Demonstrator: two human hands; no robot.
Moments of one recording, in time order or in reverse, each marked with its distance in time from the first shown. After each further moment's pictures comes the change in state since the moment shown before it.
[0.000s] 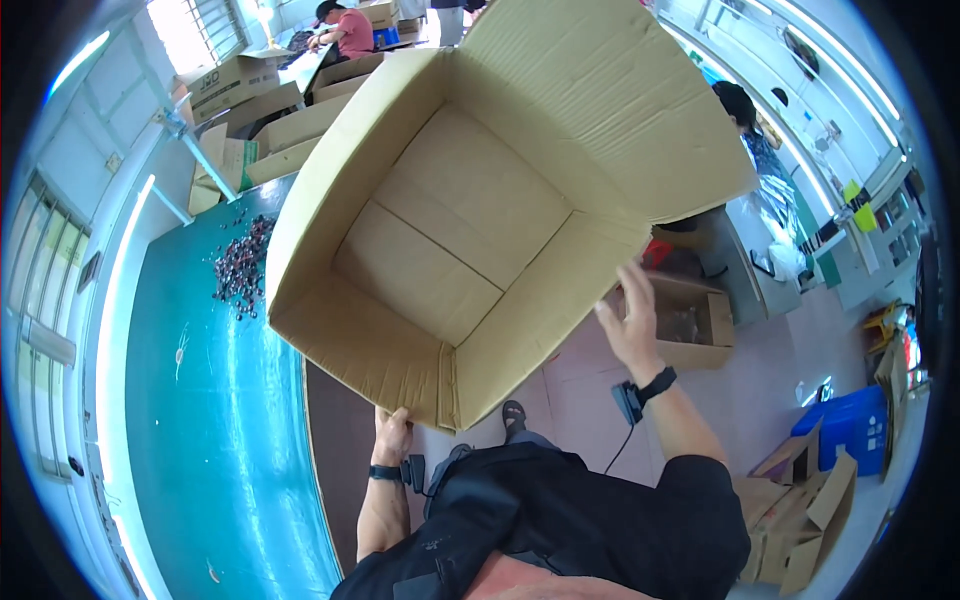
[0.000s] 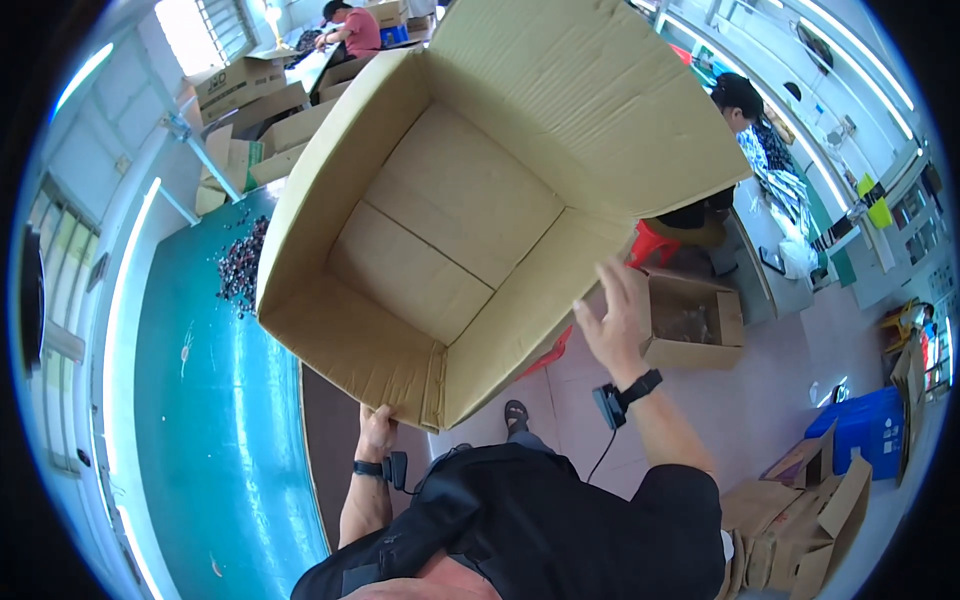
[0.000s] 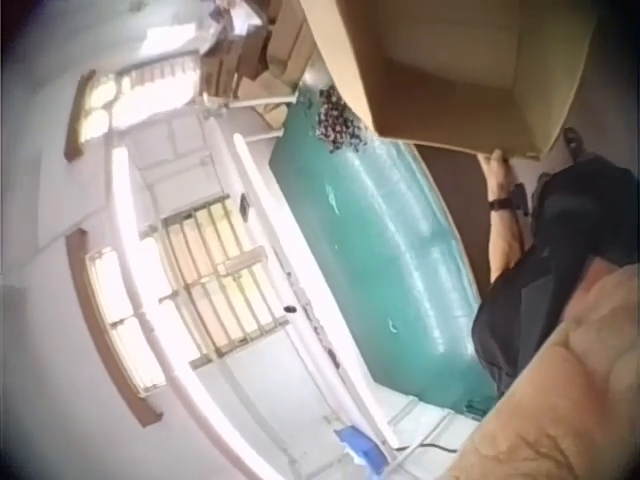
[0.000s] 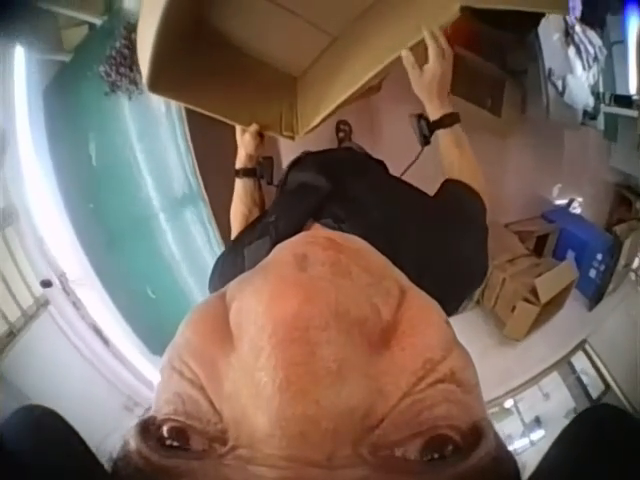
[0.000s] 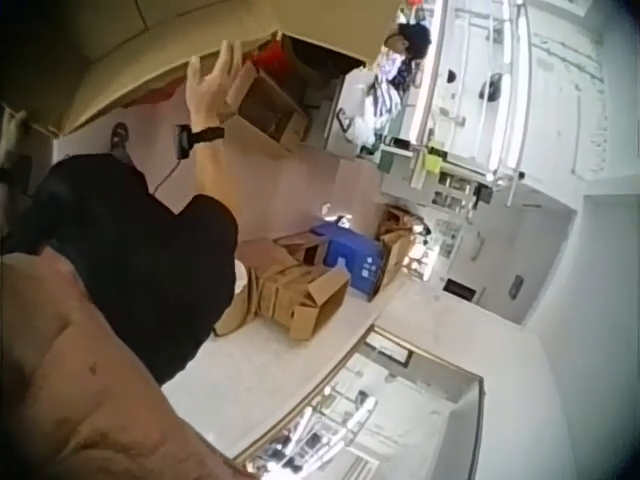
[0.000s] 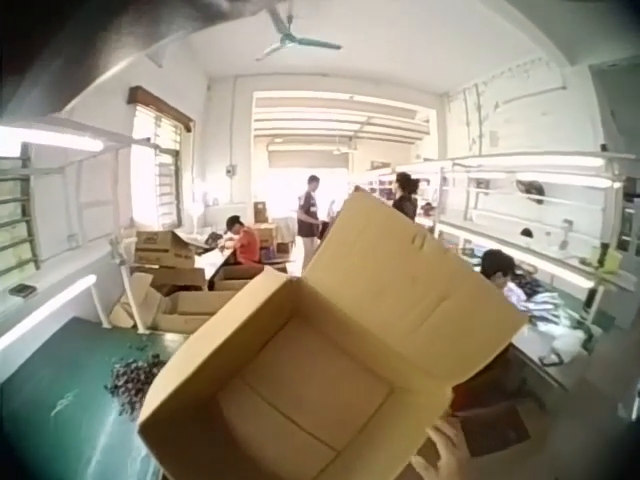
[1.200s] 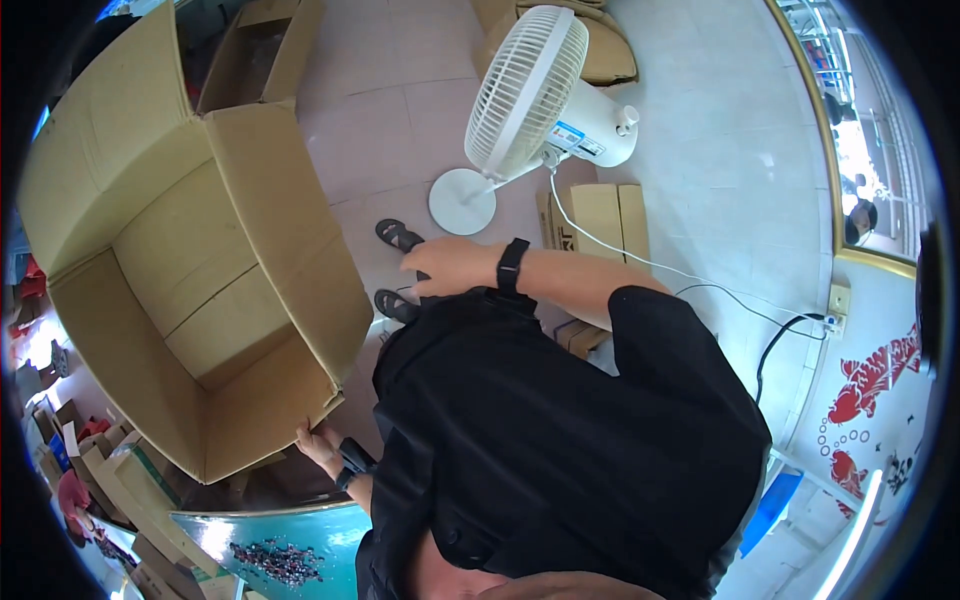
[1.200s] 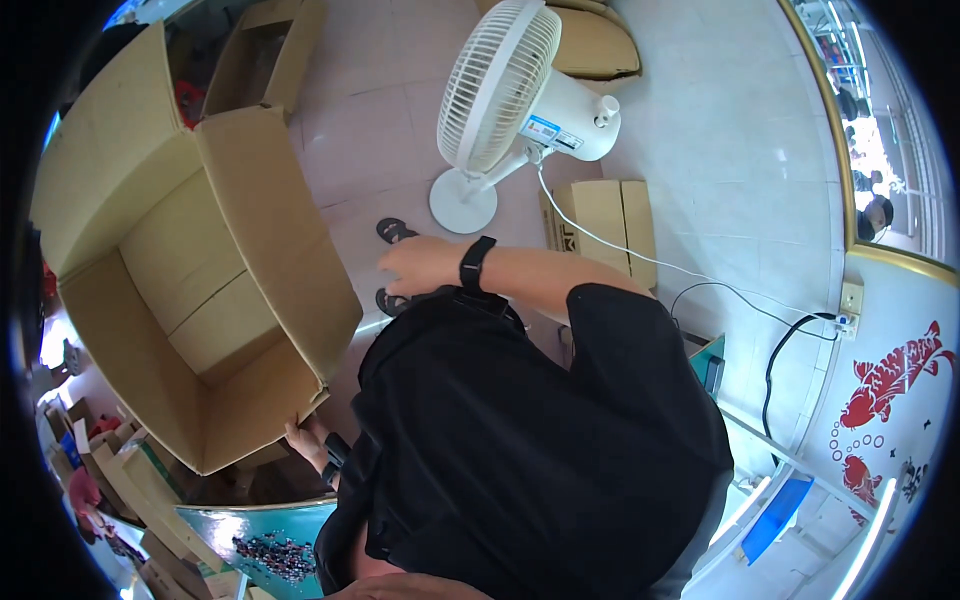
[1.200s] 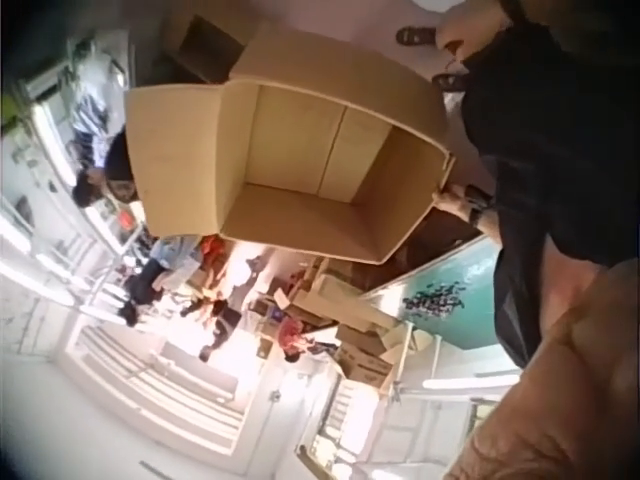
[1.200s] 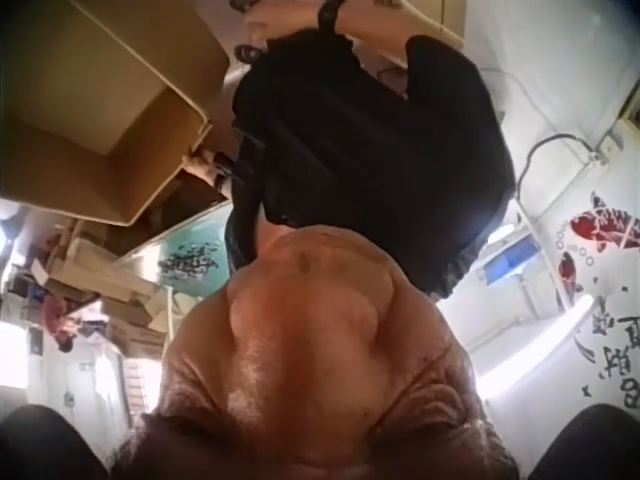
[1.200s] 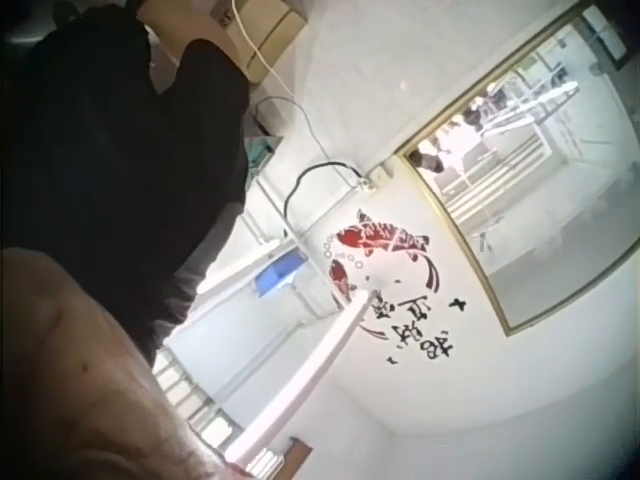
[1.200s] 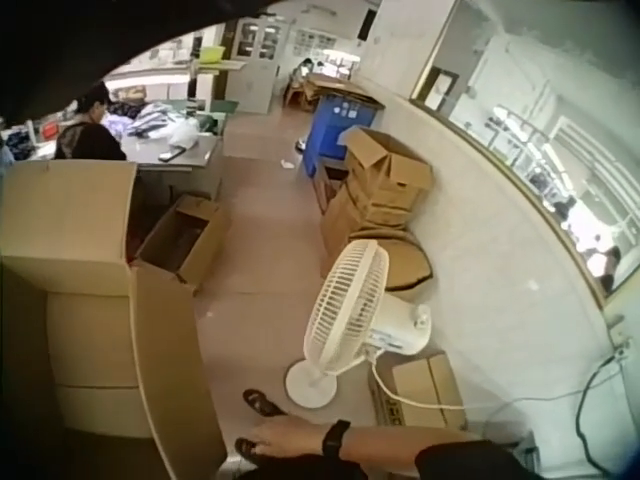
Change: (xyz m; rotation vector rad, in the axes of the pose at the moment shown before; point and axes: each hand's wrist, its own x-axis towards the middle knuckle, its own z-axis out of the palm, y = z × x) left_hand 0.080 -0.012 -0.100 0.452 -0.418 -0.653; right_hand -0.364 -0.209 -0.034 0.031 -0.414 1.063
